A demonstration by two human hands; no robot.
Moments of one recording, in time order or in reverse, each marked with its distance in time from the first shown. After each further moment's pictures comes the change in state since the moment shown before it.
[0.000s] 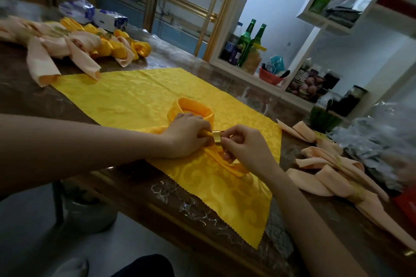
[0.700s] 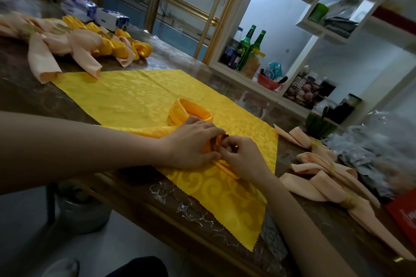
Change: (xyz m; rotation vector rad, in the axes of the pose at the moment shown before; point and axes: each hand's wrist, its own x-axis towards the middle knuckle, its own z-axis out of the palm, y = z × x) left_hand -0.015 0.012 -0.005 0.076 -0.028 0.269; right_hand 0.001 0.011 0.003 -0.231 -0.026 -0.069
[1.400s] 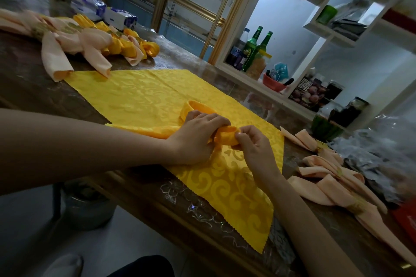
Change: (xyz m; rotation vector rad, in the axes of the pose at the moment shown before) left_hand 0.000 -0.010 0.007 -0.106 0.229 -0.079; right_hand 0.000 -0.013 0.002 0.421 0.178 0.072
